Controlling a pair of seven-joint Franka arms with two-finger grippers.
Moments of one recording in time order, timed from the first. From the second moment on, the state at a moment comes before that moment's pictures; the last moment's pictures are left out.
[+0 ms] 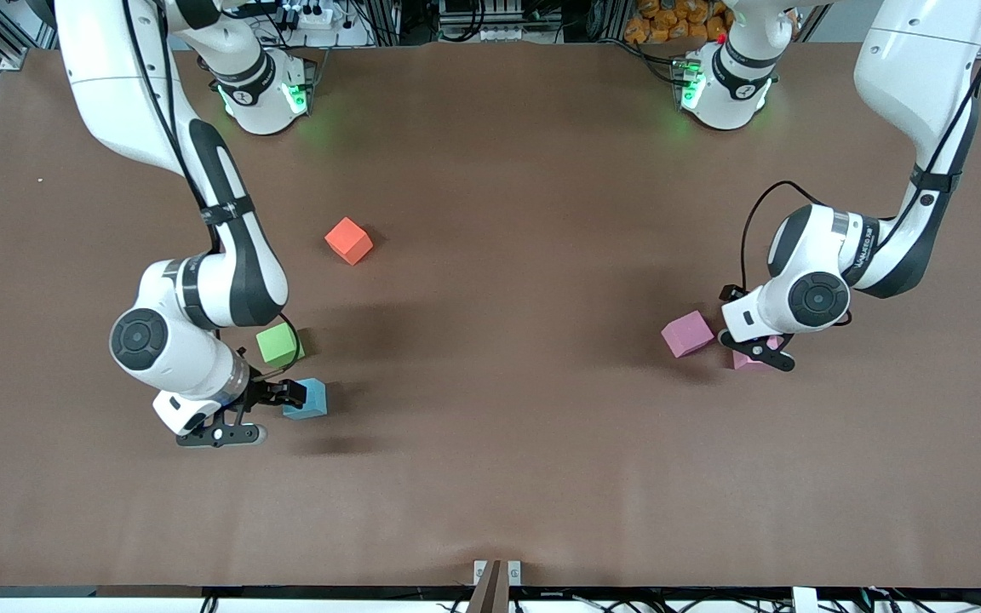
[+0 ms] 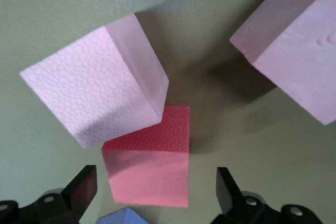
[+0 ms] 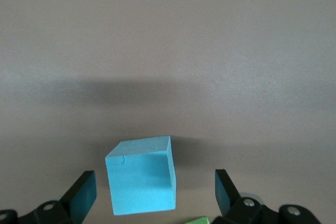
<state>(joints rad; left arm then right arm) 0.10 0.47 -0.25 -1.99 0.33 2.10 0.10 0.36 0.67 -0.20 -1.55 0.22 2.28 0.04</state>
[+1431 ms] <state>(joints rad) 0.09 0.45 -0.33 -1.94 0.31 2.10 -0.07 0.40 0.77 -0.20 -1.54 0.22 2.38 0.06</state>
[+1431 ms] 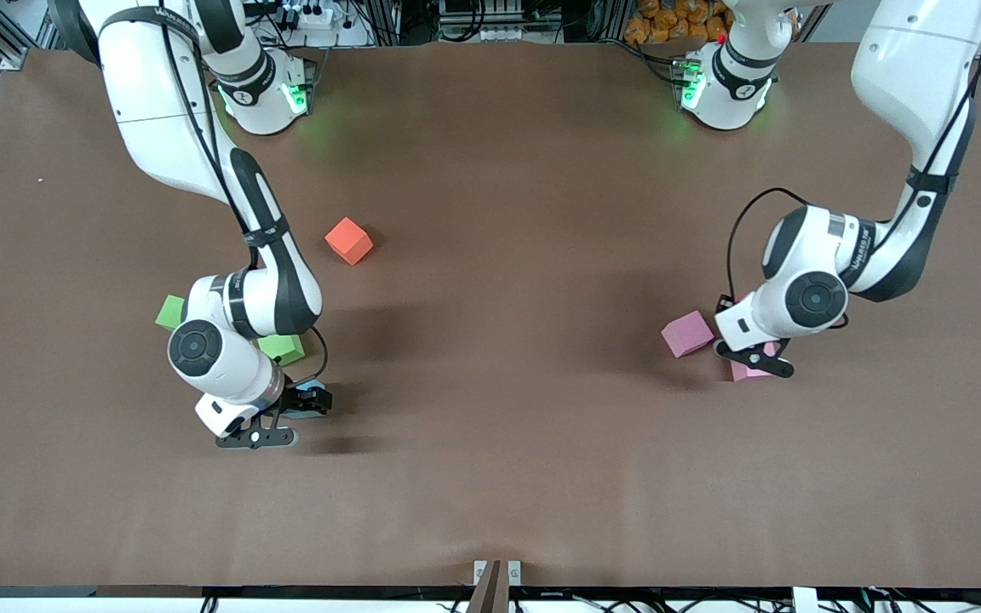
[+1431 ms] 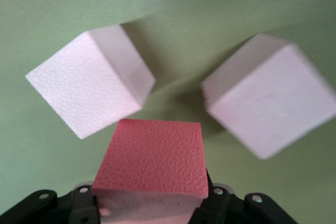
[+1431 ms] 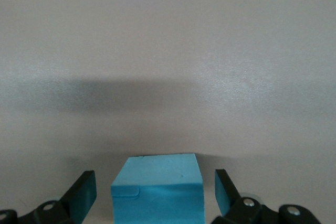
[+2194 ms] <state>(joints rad) 0.06 0.44 -0.73 -1.96 0.25 2.02 -0.62 0.40 0.78 -0.21 -1.54 0.23 2.38 0.07</state>
